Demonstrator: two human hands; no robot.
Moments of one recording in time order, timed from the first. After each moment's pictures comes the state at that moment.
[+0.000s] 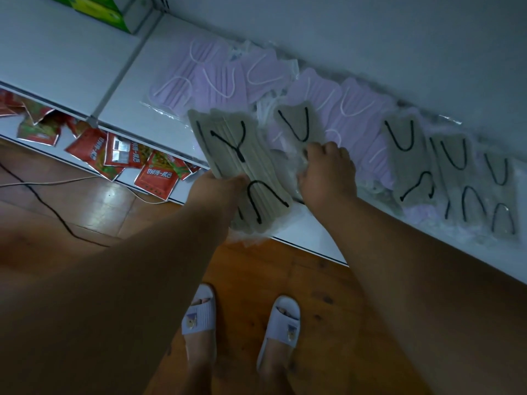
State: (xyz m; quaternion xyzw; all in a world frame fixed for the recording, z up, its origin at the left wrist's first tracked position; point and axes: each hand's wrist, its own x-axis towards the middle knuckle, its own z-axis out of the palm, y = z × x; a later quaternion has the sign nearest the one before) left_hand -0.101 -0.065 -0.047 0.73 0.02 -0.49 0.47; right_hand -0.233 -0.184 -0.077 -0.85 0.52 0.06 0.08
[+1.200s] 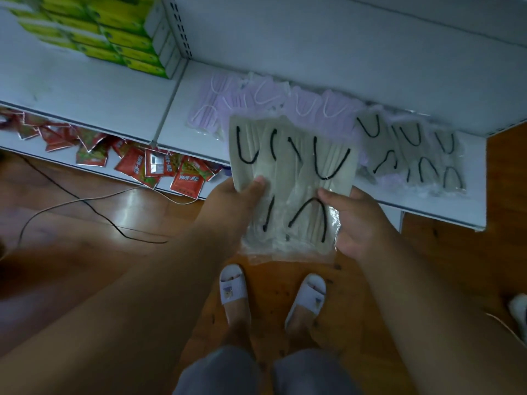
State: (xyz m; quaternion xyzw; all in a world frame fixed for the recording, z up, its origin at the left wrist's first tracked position) left_hand -0.102 0.027 0.101 0.68 -0.09 -0.56 0.46; right_hand -0.281 -0.050 0.088 -0.26 0.58 -0.26 0.73
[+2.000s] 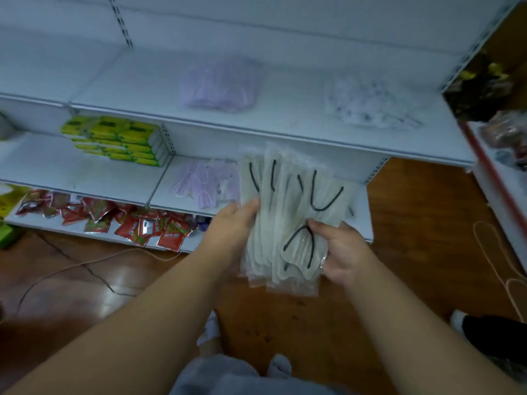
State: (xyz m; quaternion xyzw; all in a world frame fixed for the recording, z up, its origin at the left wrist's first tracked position) left_hand -0.270 0.098 0.314 0.63 -0.19 -0.56 0.50; right_hand -0.450 0.042 0.299 -0.25 0.52 -0.34 0.74
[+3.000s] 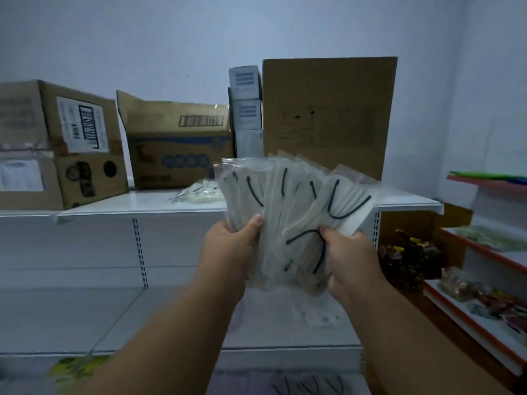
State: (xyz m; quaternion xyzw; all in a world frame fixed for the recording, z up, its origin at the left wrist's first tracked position) left_hand -0.283 0.061 0.671 0.51 -0.40 -0.34 0.68; right_hand -0.433 0.006 0.651 -0.37 0.37 -0.68 0.51
